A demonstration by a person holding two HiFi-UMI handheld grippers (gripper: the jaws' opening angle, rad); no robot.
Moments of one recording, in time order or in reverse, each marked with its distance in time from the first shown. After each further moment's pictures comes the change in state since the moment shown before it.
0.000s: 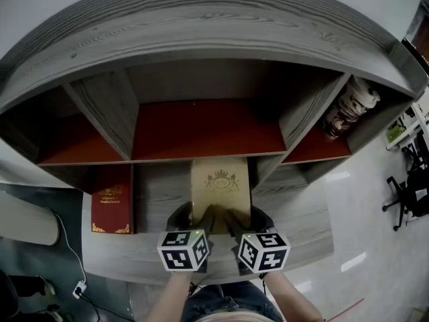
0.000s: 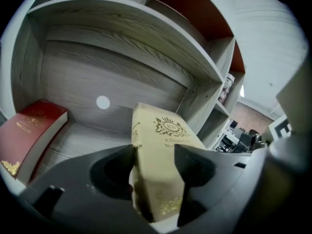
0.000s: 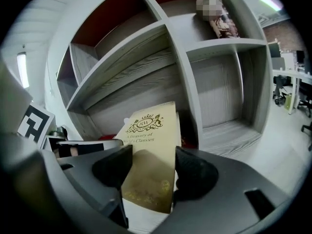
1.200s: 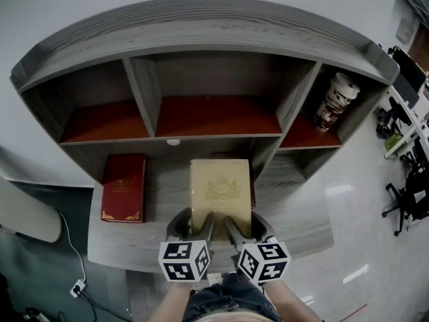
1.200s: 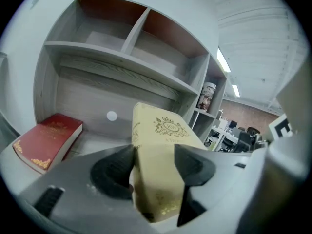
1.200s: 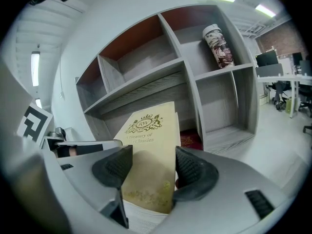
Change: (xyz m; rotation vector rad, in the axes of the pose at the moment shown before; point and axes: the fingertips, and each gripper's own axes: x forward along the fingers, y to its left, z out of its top) left arm -0.090 -0.014 -0.012 0.074 -0.127 0.017; right arm -0.069 0.052 -0.018 -0.037 -0.134 0.030
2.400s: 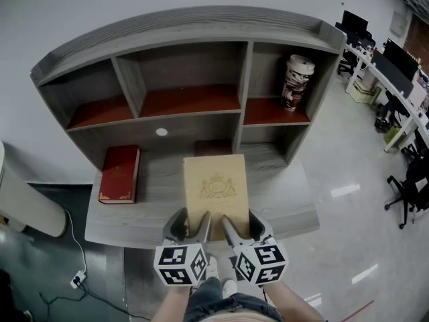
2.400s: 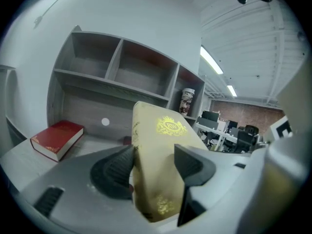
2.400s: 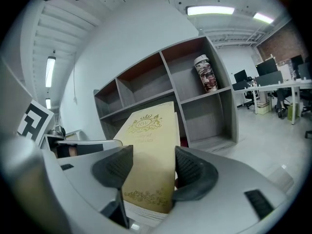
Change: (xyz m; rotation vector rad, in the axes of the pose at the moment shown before) left arm -0.075 -0.099 -0.024 0.055 -0.108 0.033; right arm -0.122 -0.018 -0.005 -0.056 -0.124 0.052
